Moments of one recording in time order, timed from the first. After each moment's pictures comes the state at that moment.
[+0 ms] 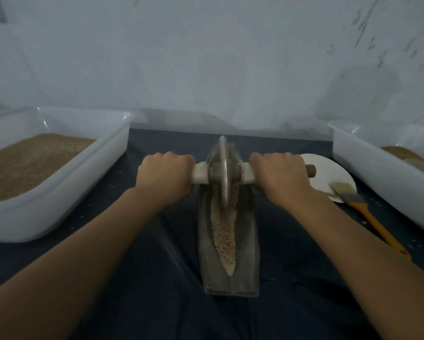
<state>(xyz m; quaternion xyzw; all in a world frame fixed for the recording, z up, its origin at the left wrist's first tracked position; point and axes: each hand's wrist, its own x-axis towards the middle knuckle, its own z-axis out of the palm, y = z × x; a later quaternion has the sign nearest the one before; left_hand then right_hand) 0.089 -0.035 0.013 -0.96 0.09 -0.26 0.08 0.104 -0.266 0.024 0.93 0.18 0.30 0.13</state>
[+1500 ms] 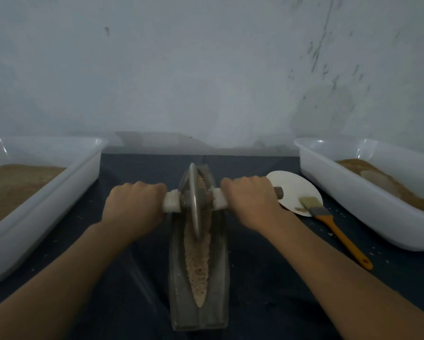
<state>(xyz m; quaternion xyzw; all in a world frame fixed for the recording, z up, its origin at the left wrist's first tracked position) 0.083 -0.032 0.015 -0.96 0.10 -0.26 0.09 0.095 -0.268 0.030 0.93 0.22 0.27 0.13</state>
